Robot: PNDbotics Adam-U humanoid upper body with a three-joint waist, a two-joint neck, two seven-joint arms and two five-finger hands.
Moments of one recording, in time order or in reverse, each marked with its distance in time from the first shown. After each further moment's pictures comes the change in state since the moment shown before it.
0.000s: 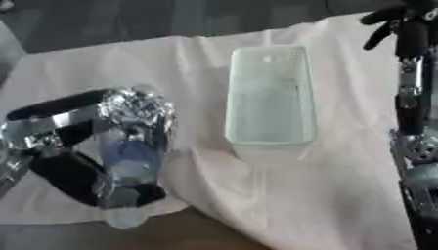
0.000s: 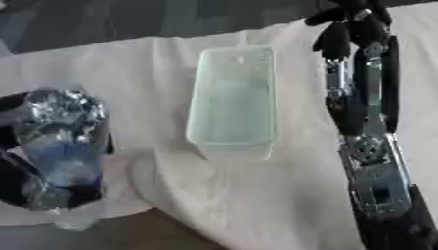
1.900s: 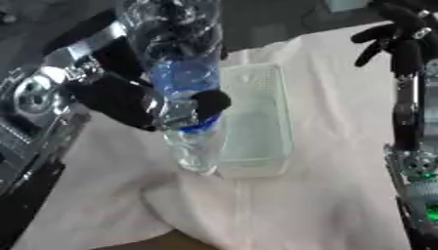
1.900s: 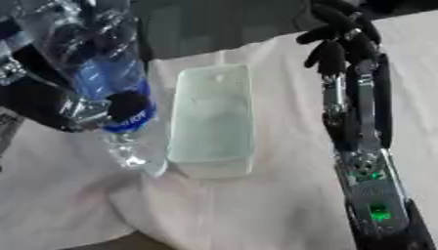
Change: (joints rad) left arm -0.277 -0.276 0.016 0.149 0.009 0.035 0.102; right arm -0.032 0.015 0.019 0.005 -0.017 -0.009 0.016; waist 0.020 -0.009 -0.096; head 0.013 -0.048
